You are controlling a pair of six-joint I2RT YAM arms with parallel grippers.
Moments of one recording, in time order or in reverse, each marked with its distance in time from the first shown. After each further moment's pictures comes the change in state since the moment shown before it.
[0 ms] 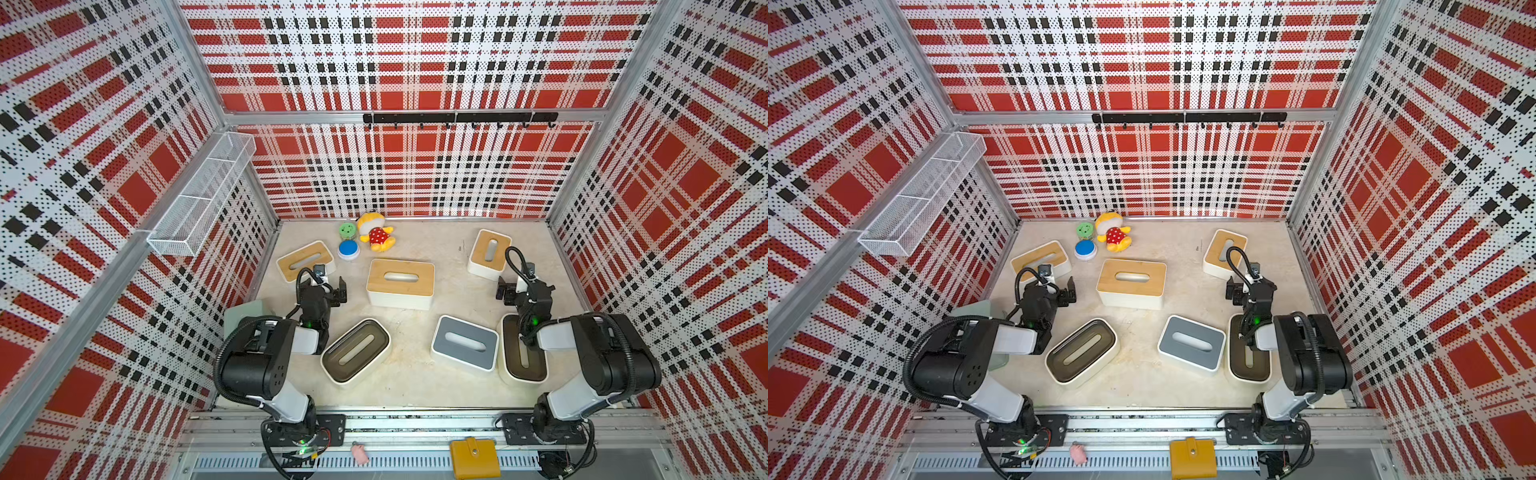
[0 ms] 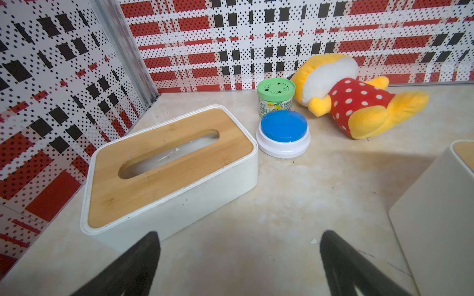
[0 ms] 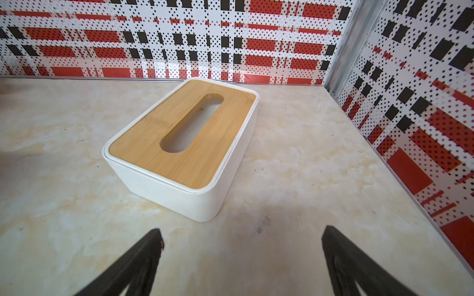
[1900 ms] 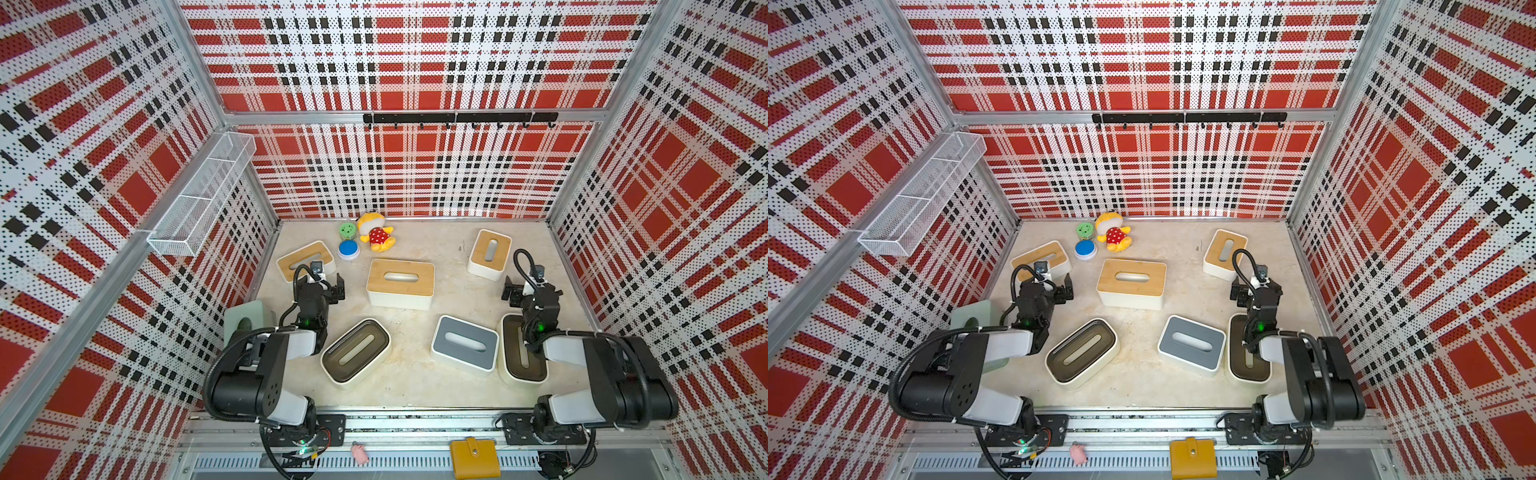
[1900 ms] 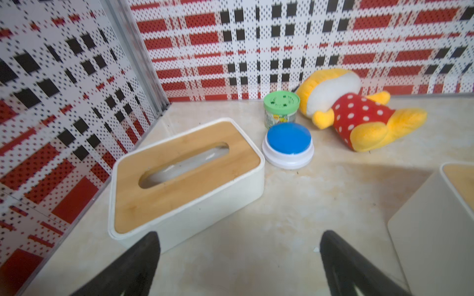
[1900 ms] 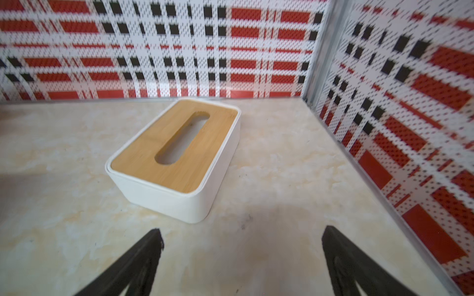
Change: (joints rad) left arm -0.019 -0.144 0.032 -0.140 -0.044 0.008; right arm -0.005 -0.234 -0.068 -0.064 0.084 0.027
